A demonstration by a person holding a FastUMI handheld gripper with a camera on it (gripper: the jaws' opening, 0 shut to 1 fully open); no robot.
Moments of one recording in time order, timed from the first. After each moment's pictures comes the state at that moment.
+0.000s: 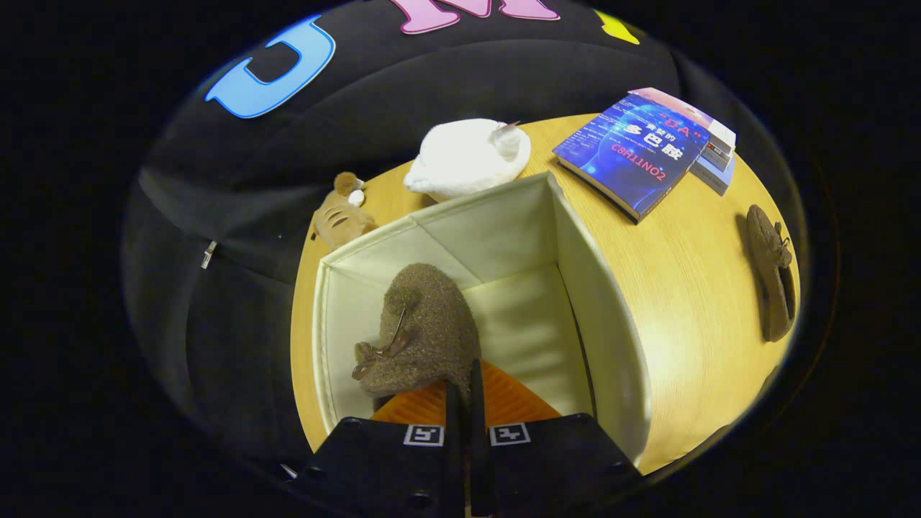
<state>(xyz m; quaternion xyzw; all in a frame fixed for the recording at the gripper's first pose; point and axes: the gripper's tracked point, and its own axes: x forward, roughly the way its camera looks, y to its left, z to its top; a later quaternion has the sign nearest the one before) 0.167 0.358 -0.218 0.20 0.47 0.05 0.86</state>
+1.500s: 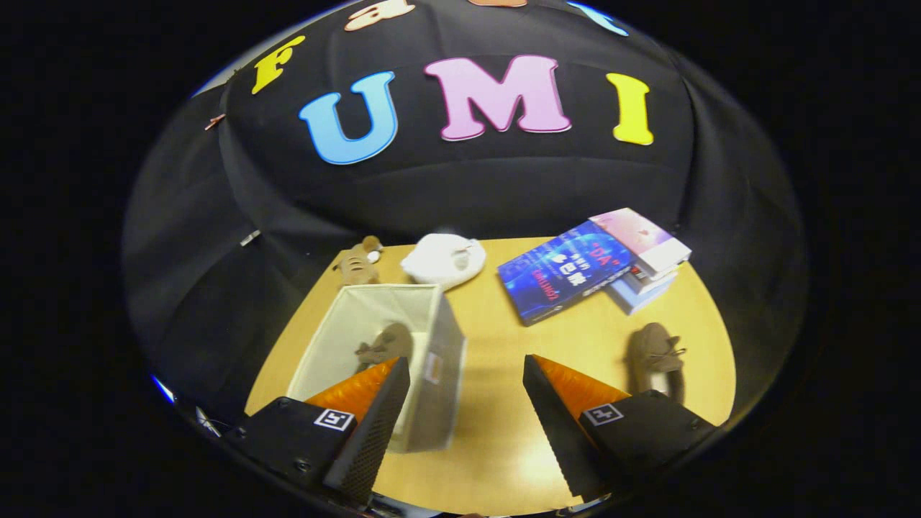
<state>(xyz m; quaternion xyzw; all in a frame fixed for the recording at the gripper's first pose) 0.093 0.149 -0.081 0.07 0.28 0.08 0.95</state>
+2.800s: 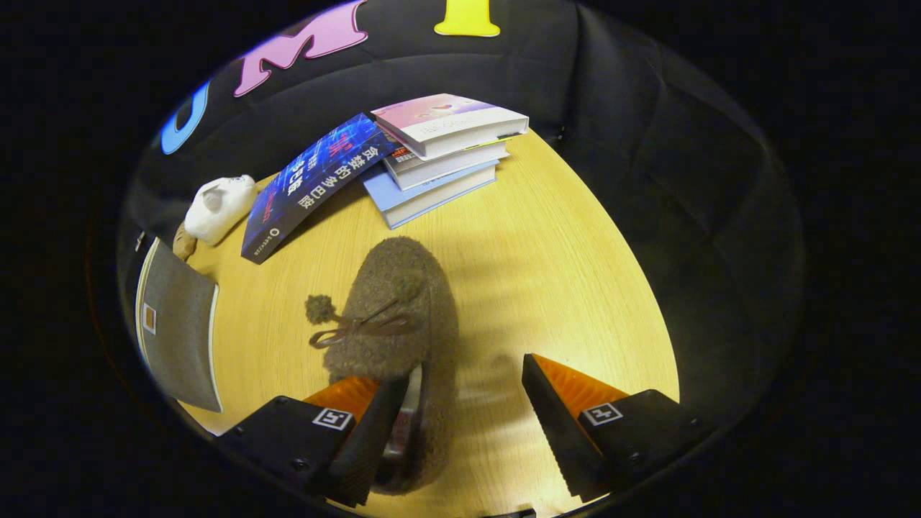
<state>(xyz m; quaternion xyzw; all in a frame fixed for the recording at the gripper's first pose) 0.151 -0.153 -0.311 0.10 0.44 -0.04 0.89</state>
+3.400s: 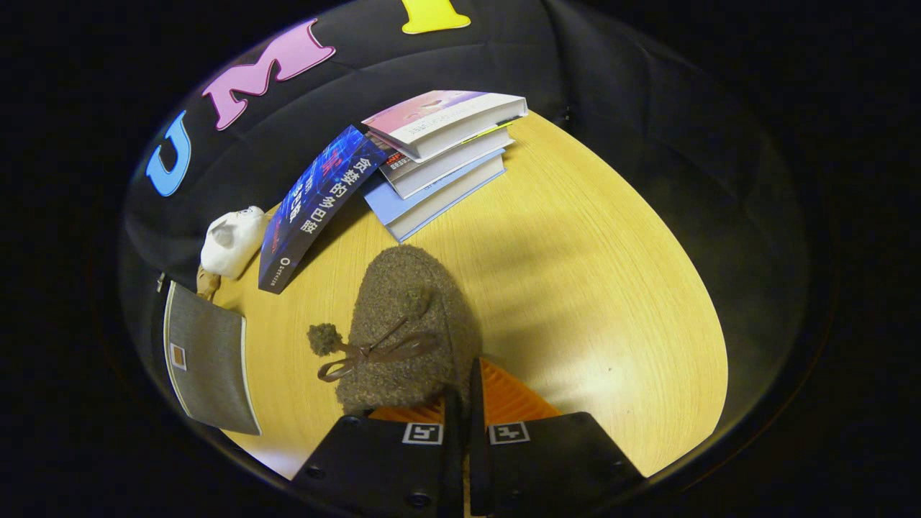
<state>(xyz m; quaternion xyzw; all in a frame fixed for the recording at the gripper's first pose) 0.169 -0.143 -0.319 0.19 0.43 -0.02 0.88</state>
